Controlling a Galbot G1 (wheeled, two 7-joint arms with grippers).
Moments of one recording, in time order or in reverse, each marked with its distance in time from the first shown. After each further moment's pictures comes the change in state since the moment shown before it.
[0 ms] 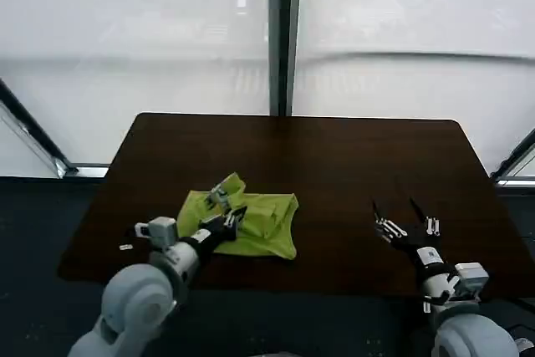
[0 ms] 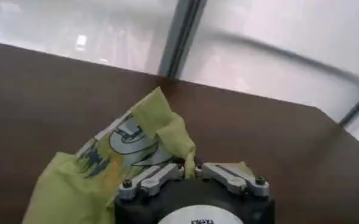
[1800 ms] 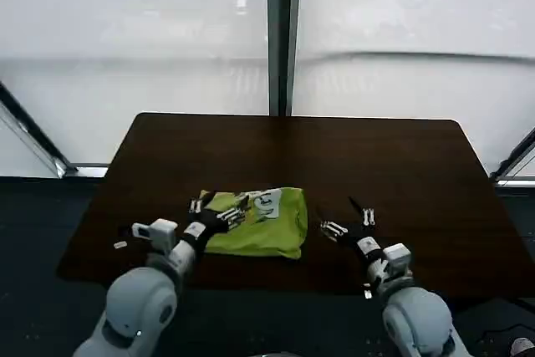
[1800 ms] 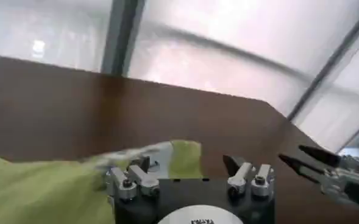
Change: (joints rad) left arm 0.033 -0.066 -0.033 0.029 0.411 -0.116 0.180; right arm 0.273 -0.050 -0.363 -0.216 -0.163 0.000 -0.056
